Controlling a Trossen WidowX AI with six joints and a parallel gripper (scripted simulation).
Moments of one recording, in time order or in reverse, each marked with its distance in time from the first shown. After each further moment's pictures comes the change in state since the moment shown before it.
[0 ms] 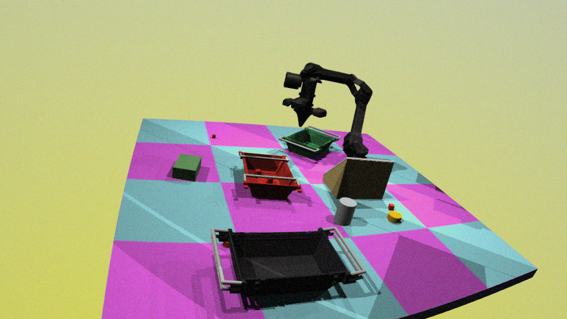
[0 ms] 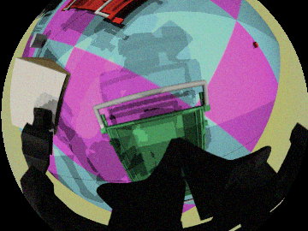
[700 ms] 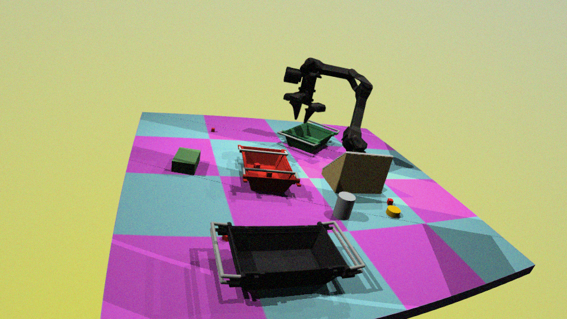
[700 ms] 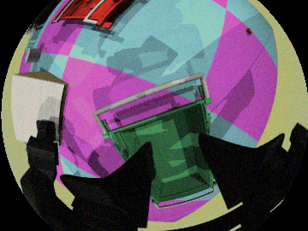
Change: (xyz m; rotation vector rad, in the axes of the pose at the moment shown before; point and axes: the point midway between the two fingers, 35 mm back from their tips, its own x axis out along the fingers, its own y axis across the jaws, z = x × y) arm 0.002 0.001 -0.005 0.124 -0.005 0.008
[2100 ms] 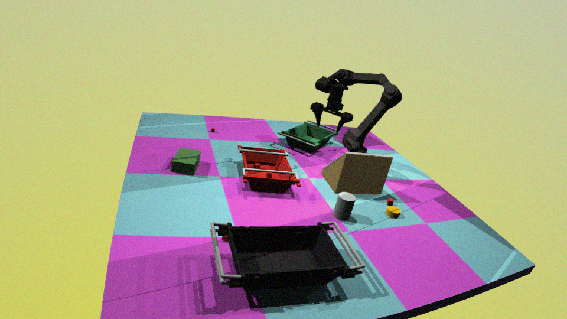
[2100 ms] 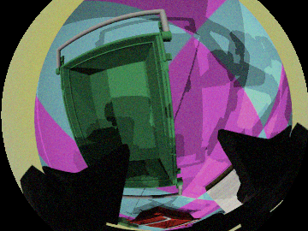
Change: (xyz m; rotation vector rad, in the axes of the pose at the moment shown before) arm 0.023 0.068 -0.123 2.930 -0.025 -0.055
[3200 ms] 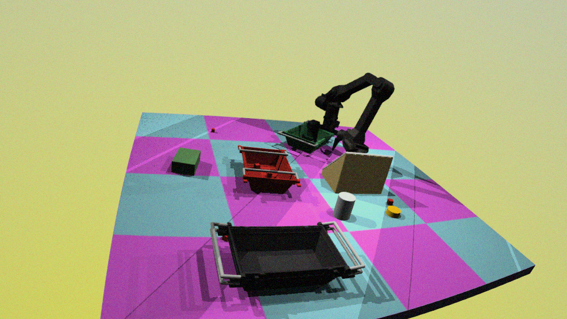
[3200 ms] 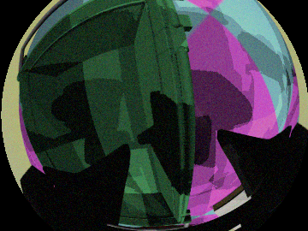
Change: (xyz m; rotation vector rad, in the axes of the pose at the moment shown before) arm 0.082 -0.002 0.000 0.007 -0.003 -0.007
